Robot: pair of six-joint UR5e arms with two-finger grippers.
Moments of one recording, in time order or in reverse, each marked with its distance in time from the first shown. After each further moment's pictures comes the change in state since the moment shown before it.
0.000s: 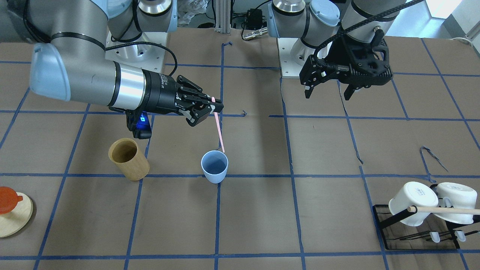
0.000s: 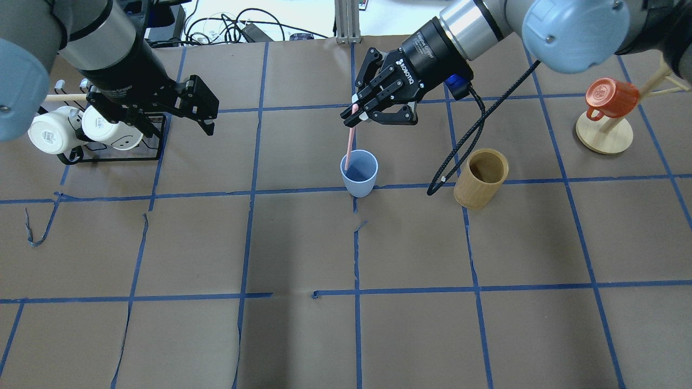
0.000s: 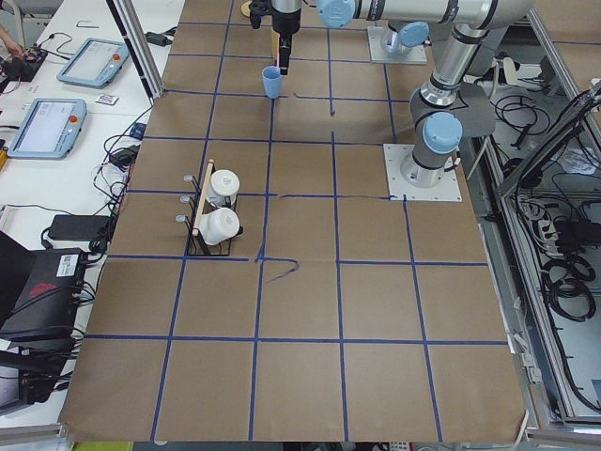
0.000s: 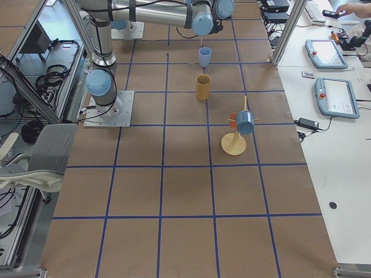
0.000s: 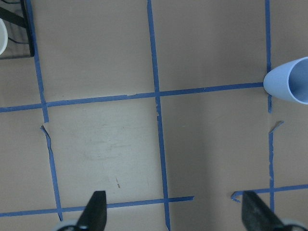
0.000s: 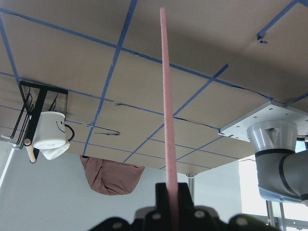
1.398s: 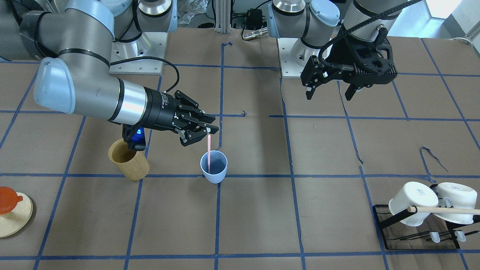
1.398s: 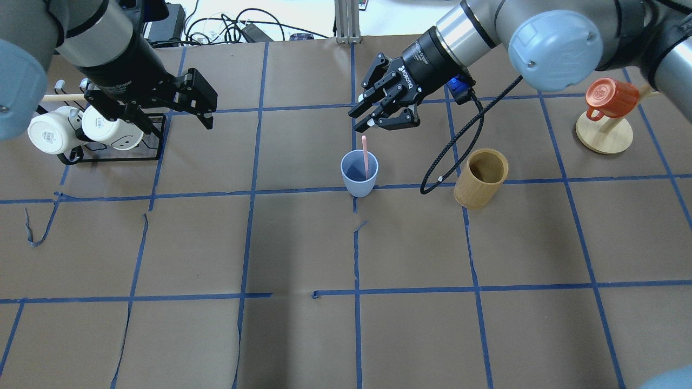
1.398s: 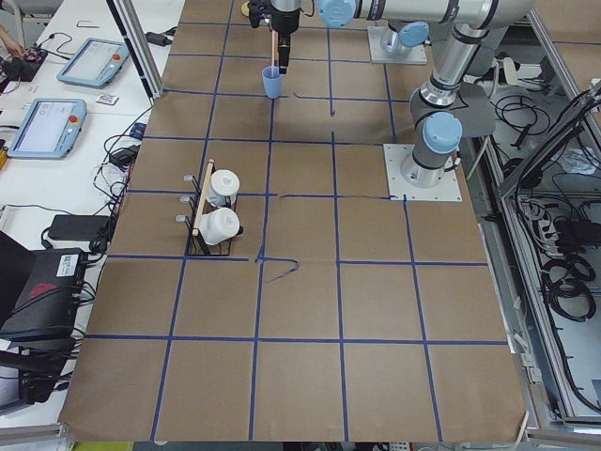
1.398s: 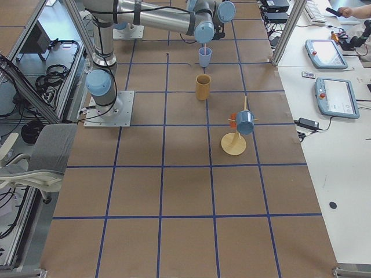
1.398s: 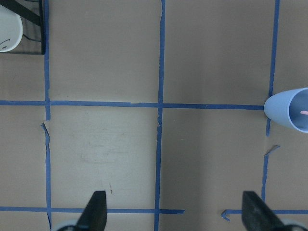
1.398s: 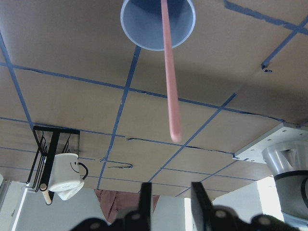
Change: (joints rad) left arm 0.003 0.002 0.001 0.009 -0.003 -0.019; right arm -0.001 0.021 0.032 -0.135 -0.083 0.132
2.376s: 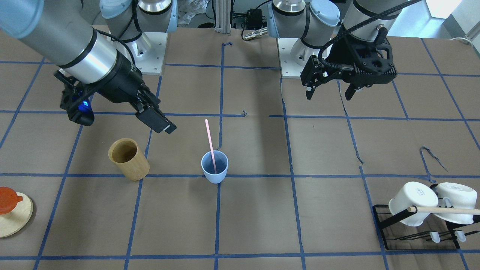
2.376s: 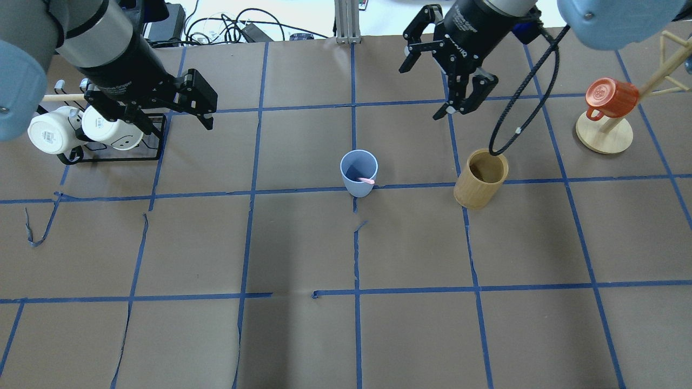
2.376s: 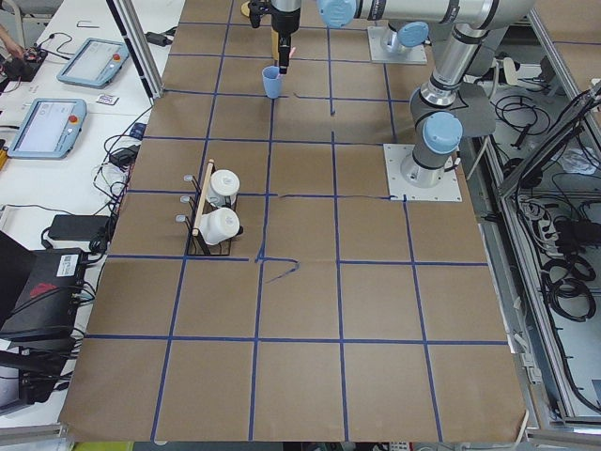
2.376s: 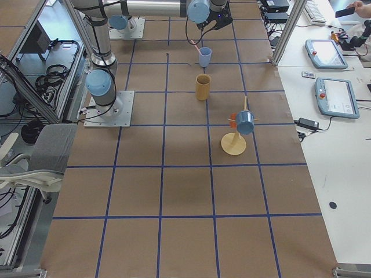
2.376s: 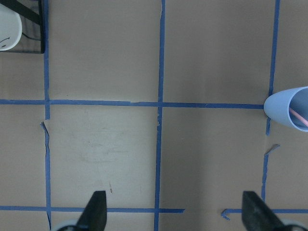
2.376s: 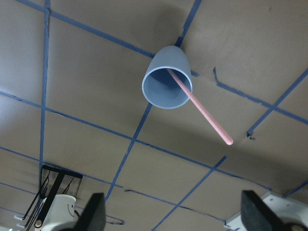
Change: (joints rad) left arm 0.000 0.002 -0.001 0.000 0.000 0.000; right arm -0.012 -0.112 -0.109 0.044 -0.485 -0.256
